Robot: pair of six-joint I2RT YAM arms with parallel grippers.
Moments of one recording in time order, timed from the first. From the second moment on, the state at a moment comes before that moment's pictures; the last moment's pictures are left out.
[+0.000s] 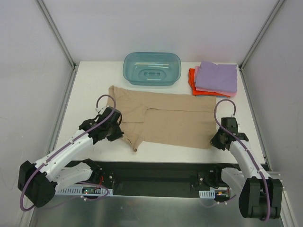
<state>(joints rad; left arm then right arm) -0.60 0.97 0.72 -0.83 -0.13 -0.99 0.01 0.92 0.43 -0.65 0.09 0.64</state>
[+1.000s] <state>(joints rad) -0.34 1.38 1.13 -0.59 -0.14 -0.73 0.01 1.33 0.92 -0.65 0.10 0.57</state>
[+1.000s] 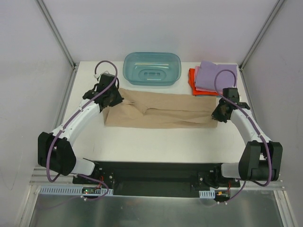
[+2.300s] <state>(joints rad) -0.20 1.78 1.28 -0.45 0.15 -0.65 0.15 1.62 1.18 -0.59 0.10 0.47</state>
